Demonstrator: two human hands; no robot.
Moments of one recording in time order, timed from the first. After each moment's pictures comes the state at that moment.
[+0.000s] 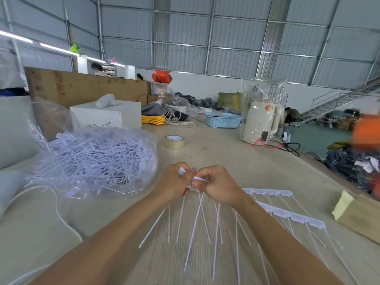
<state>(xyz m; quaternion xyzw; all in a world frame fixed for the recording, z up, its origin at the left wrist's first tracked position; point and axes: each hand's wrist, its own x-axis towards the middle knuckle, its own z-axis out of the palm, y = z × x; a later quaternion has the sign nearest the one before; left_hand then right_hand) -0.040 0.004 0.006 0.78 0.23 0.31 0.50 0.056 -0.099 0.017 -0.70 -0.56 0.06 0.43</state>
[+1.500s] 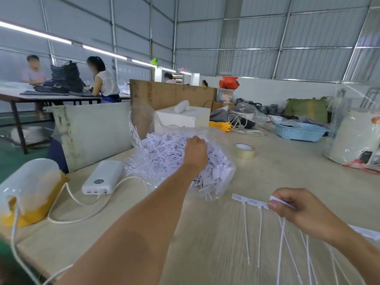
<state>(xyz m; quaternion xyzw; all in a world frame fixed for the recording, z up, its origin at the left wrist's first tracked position) -0.068 0.168 0.023 0.86 0.40 0.32 0.04 0.057 -0.091 0.017 -0.67 -0.63 0.08 0.37</state>
